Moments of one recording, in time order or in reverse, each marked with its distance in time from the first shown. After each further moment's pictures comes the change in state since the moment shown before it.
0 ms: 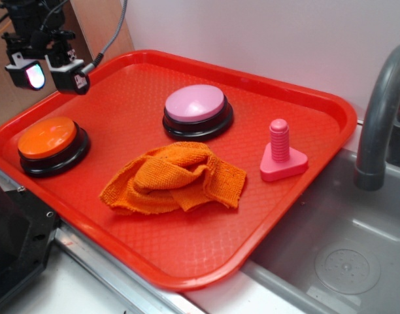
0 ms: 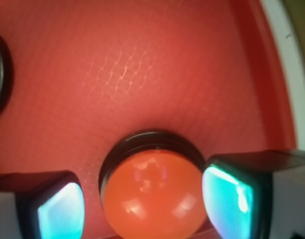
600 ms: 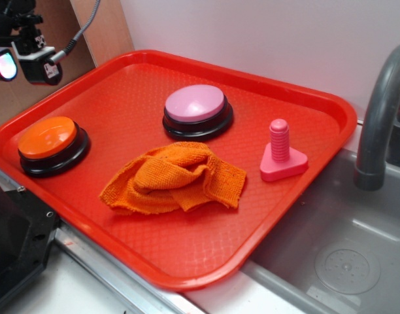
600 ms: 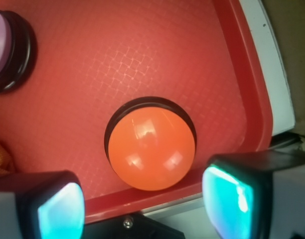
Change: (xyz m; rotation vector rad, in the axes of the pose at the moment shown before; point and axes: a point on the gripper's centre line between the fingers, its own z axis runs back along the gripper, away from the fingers) arm -0.030 -0.001 0.025 -0.005 0.001 -0.011
